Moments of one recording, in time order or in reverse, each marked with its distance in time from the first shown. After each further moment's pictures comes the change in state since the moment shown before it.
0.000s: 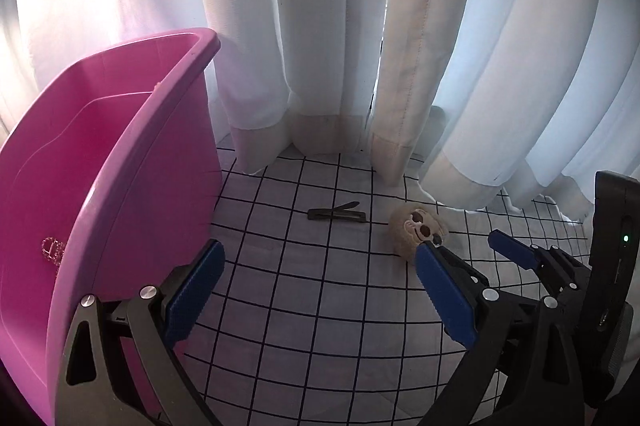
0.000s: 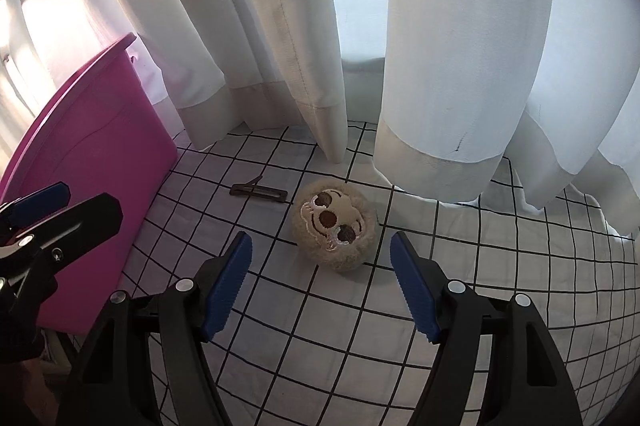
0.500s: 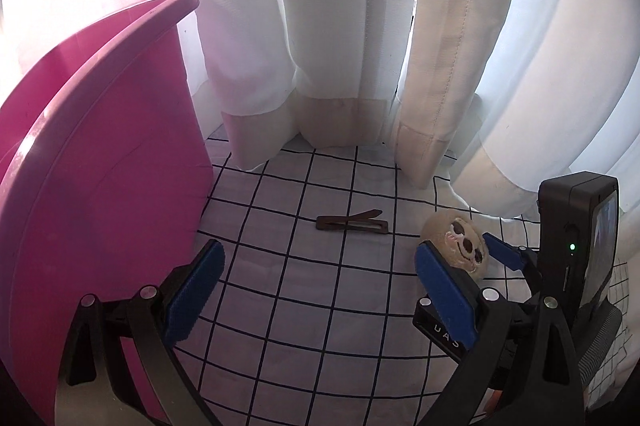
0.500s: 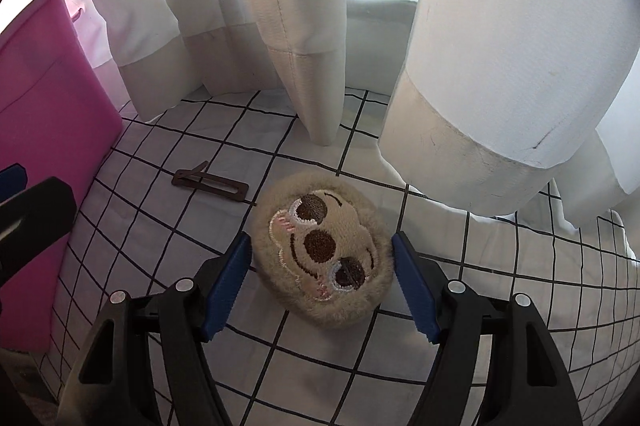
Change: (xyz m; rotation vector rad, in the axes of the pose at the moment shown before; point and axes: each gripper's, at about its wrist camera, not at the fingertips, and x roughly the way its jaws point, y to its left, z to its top) left arm 0.058 0.005 0.011 -0.008 0.041 0.039; right arm 0.089 -0.005 0.012 -0.036 0.106 -0.082
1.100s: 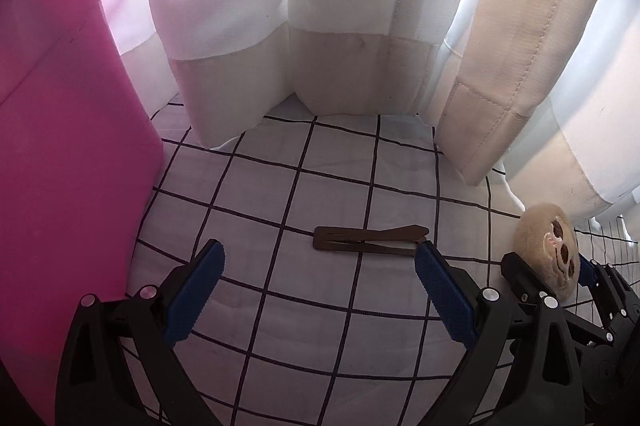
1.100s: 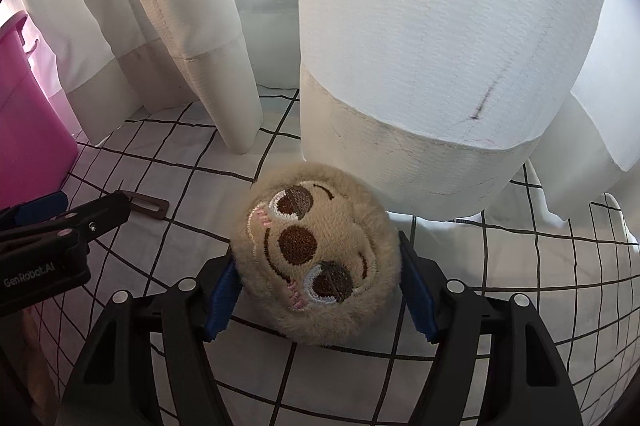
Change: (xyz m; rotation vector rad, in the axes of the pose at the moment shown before) left arm 0.098 0.003 0.007 -0.032 0.106 0.009; right arm 0.016 -0.038 -0.006 0.074 -0.055 -0.036
